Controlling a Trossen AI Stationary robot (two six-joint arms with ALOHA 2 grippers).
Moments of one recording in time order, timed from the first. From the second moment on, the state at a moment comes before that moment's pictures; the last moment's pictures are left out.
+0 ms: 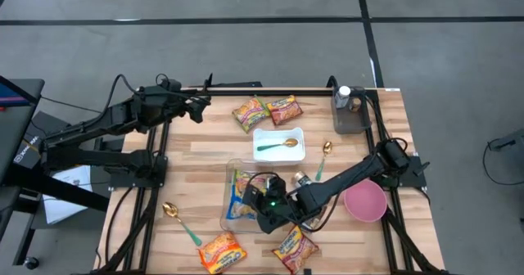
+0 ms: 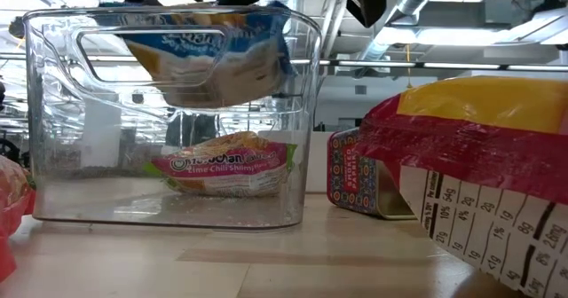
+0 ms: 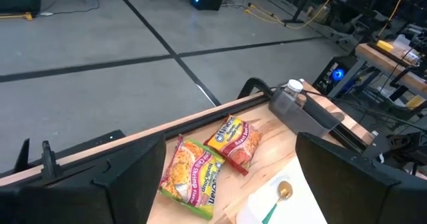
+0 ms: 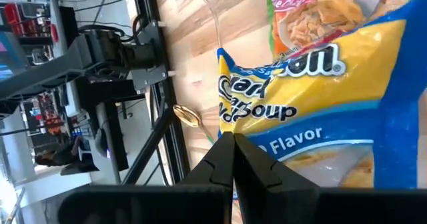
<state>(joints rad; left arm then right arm) 0.29 0.83 0.99 -0.52 -0.48 -0.50 0.46 2.02 1.66 -0.48 0.59 2.12</state>
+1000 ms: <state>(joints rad) 0.29 0.83 0.99 -0.51 -0.49 -0.50 0.46 2.08 1.68 -0.51 0.51 2.12</state>
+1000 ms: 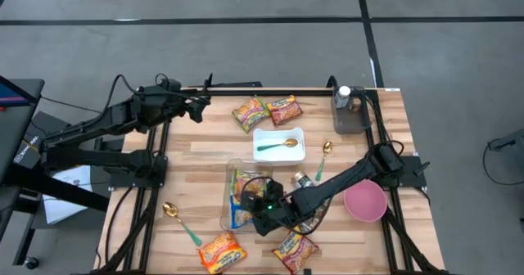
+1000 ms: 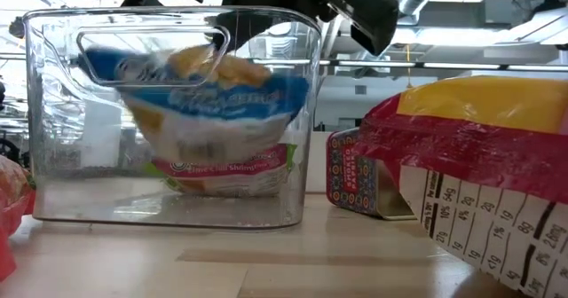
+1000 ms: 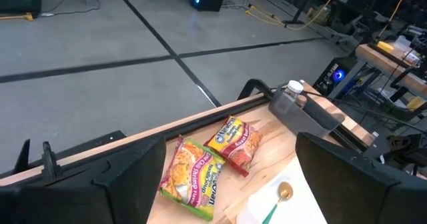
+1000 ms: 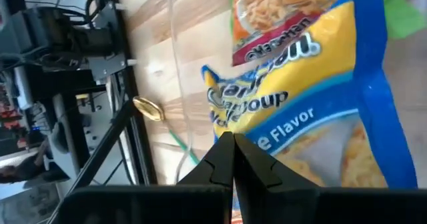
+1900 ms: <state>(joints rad) 0.29 0.83 0.99 -0.52 -0.41 -0.40 0.50 2.02 1.68 -0.56 0.83 1.88</state>
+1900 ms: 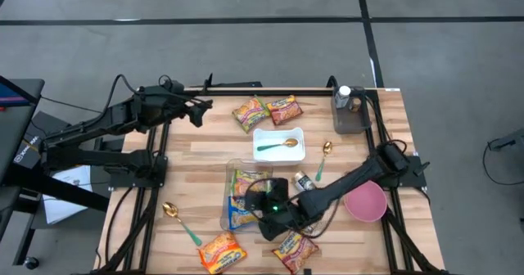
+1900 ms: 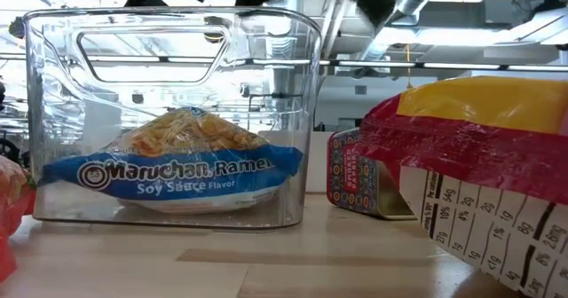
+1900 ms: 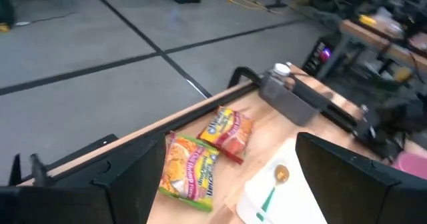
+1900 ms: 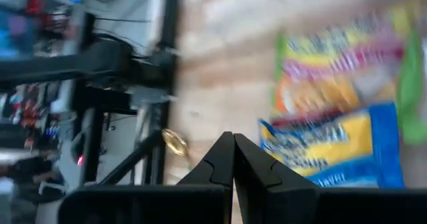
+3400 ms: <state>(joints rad) 0.27 0.83 0.99 -0.42 -0.04 -0.21 0.79 1.70 1.68 -1.00 0.37 1.37</state>
